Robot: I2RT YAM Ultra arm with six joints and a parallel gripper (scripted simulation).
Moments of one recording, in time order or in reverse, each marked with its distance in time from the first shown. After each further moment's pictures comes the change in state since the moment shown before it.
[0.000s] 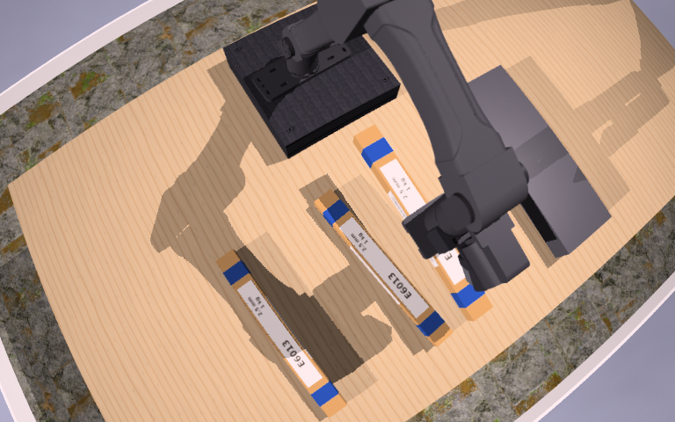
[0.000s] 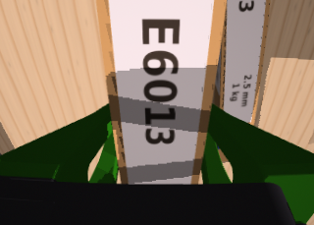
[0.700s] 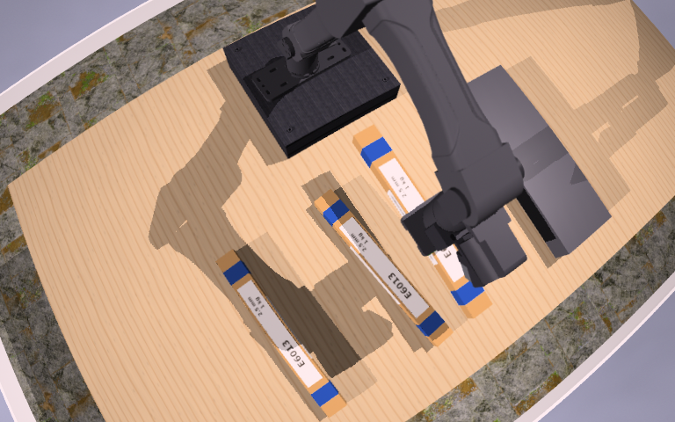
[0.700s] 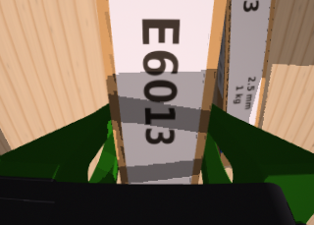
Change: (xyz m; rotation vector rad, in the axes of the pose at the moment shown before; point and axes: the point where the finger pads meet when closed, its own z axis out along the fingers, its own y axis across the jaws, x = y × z) arm 0.003 0.002 0.005 0.000 -0.016 -0.003
